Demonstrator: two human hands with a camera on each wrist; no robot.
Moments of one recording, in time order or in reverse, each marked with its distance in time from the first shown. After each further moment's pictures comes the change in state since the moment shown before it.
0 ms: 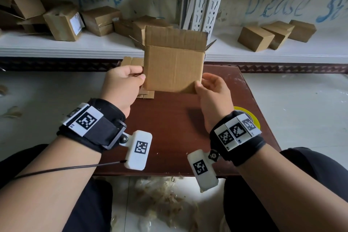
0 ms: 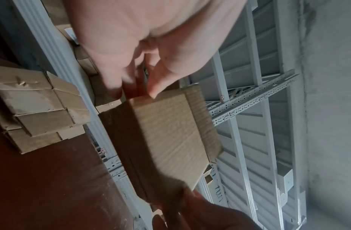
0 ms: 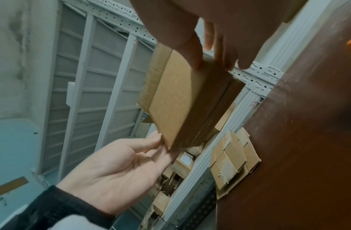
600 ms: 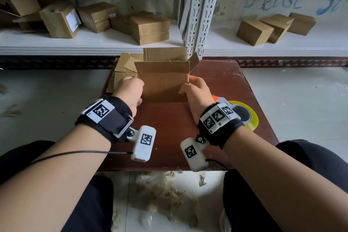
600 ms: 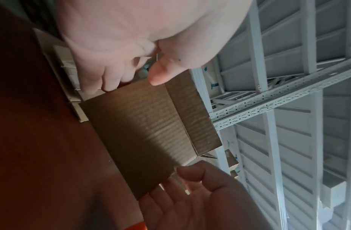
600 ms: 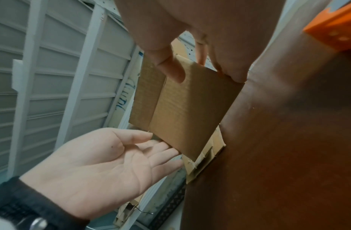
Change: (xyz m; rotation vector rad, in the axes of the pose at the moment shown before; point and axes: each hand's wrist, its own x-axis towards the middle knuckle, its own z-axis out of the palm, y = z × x) left_hand 0.021 -0.033 0.021 -0.022 0.009 -0.385; right_hand 0.024 0.032 0.020 -0.040 -0.202 0.163
